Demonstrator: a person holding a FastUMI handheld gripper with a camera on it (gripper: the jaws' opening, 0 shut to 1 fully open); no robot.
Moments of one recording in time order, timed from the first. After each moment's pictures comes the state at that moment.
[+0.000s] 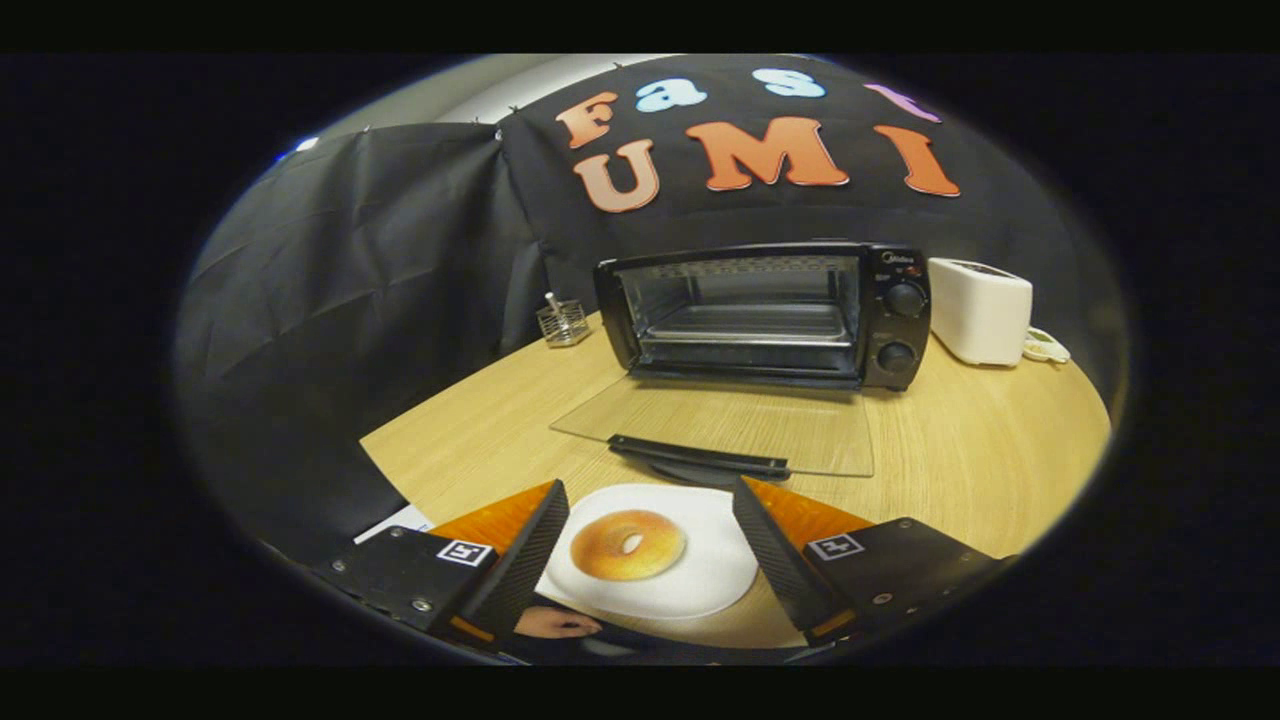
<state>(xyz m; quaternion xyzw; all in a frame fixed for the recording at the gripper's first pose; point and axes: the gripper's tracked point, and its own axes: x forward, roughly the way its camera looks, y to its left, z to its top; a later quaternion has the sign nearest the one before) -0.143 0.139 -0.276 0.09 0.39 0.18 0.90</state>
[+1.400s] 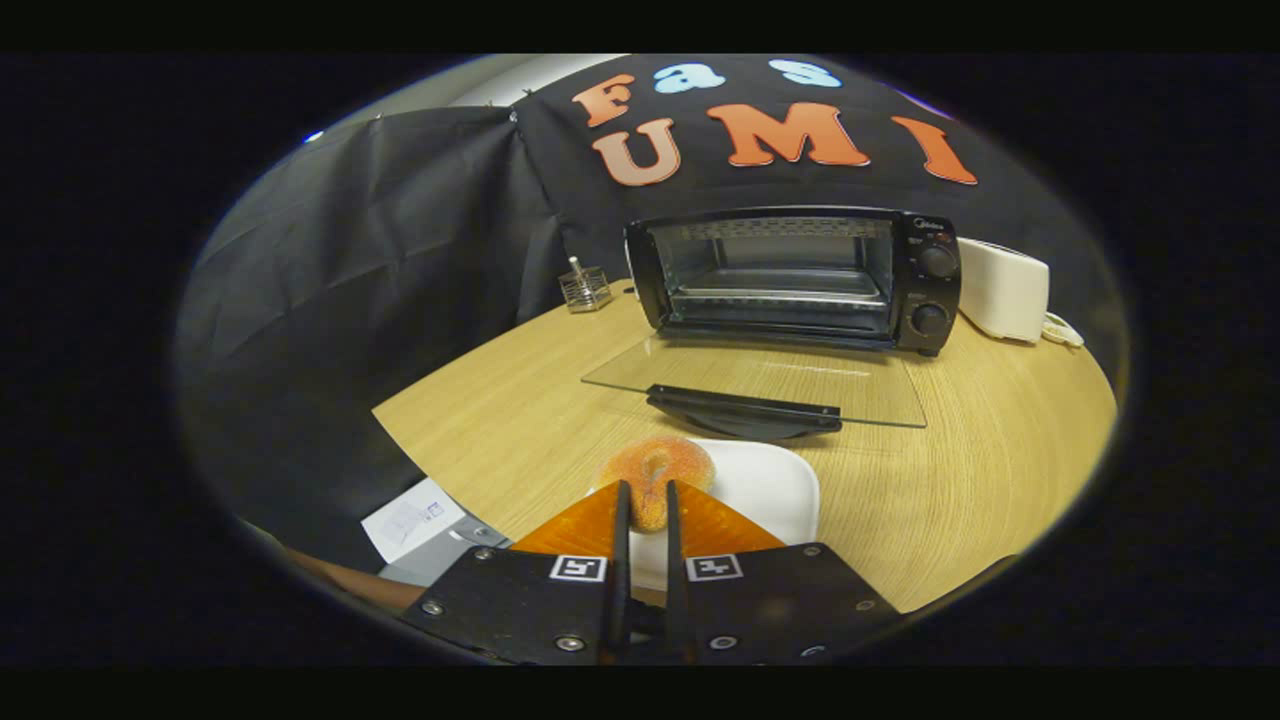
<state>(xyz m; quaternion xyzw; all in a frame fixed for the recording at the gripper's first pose) -0.158 0.159 -0.284 0.10 0.41 0.19 0.89</state>
